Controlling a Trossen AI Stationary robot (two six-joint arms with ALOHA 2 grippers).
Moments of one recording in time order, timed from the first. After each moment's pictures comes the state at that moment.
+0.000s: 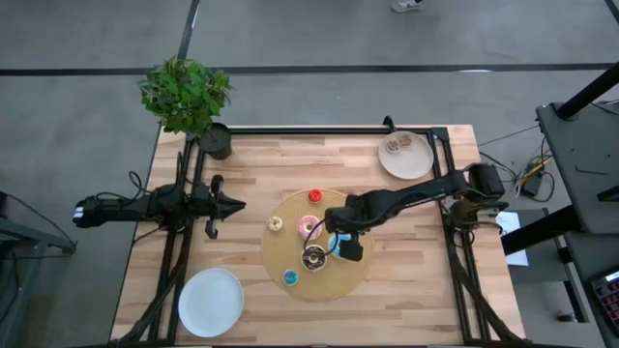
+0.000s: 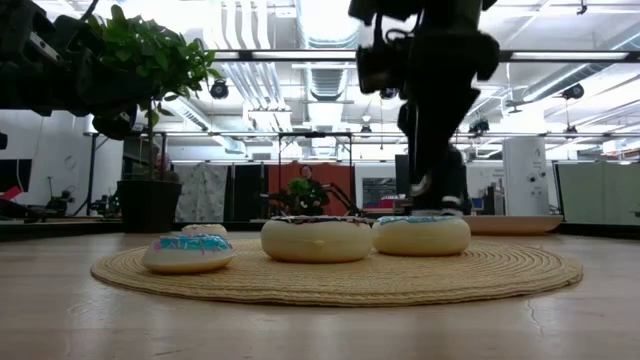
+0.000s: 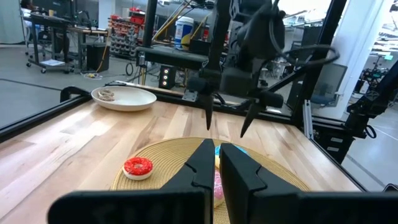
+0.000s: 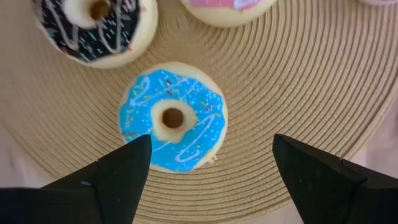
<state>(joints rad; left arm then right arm) 0.00 0.06 0.01 0.02 -0.04 -0.18 0.14 1.80 1.30 -0.84 0.03 0.34</state>
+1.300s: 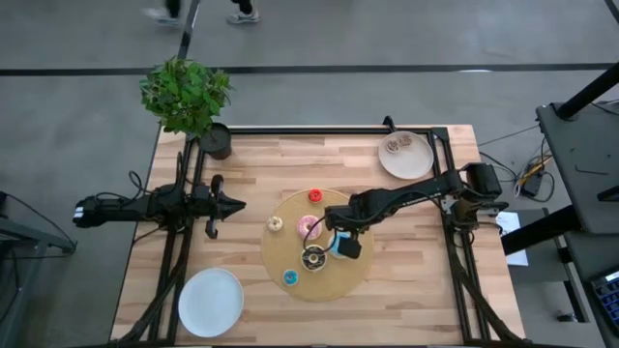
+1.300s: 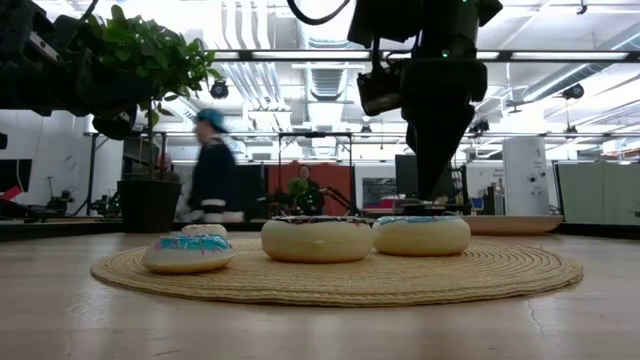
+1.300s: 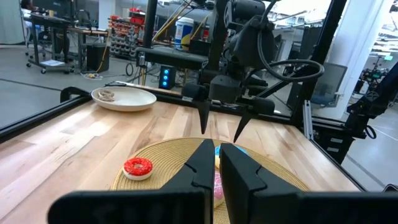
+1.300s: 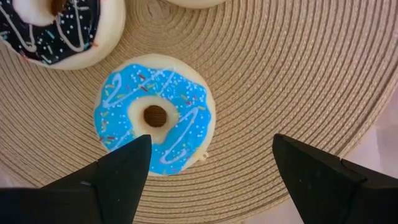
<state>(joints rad) 0.00 0.06 0.01 0.02 -0.04 -0.18 0.12 1.81 1.27 -0.82 0.02 0.43</state>
